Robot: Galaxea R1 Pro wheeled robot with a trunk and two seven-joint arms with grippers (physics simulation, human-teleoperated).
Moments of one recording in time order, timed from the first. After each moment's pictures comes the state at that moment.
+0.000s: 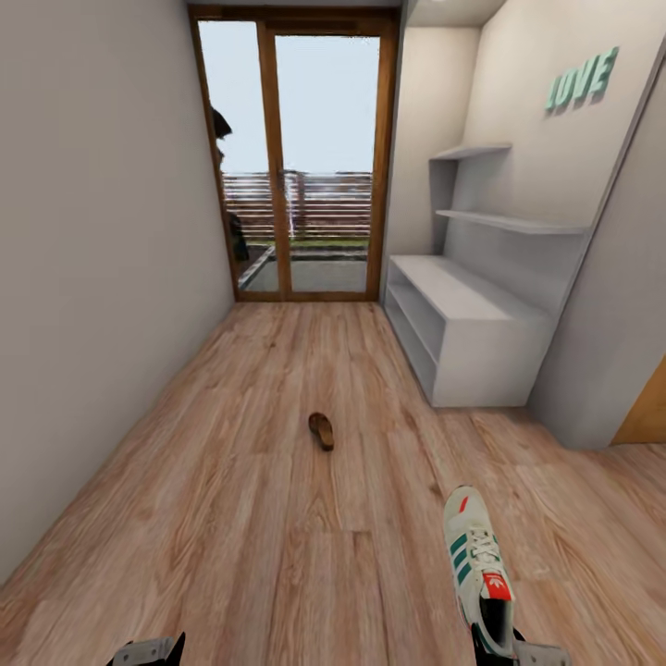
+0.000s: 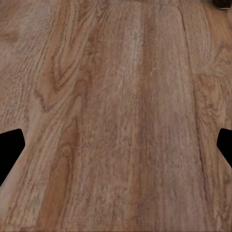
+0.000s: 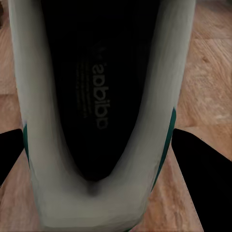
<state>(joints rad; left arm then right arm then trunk) -0.17 0.13 0.17 -0.43 0.12 -0.47 -0.20 -0.19 -0.10 -0.04 -0.36 -0.09 -0.66 0.00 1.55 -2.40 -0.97</state>
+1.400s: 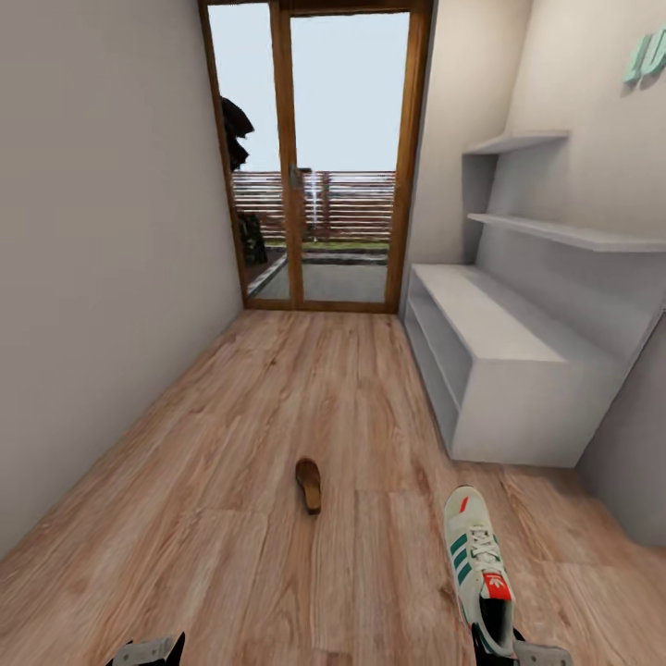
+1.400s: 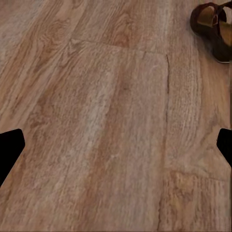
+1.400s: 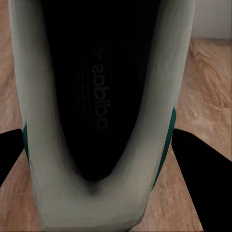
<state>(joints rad) -0.17 0.13 0.17 -0.43 0.12 -0.47 -0.20 -0.19 -0.10 -0.04 -0.36 -0.09 -0.66 0.00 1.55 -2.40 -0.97</state>
